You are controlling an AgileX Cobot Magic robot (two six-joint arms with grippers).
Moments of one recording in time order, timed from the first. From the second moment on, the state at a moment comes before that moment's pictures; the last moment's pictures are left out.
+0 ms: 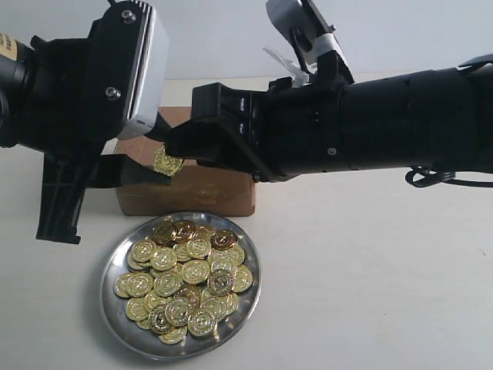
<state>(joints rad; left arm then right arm) -0.69 1.30 -0.98 -0.32 0.71 1.38 0.69 1.43 -0.78 1.74 0.53 -1.06</state>
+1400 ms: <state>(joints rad) -0.58 1.13 -0.98 -0.11 0.86 0.69 0.61 1.82 -1.55 0.33 0.75 -0.38</state>
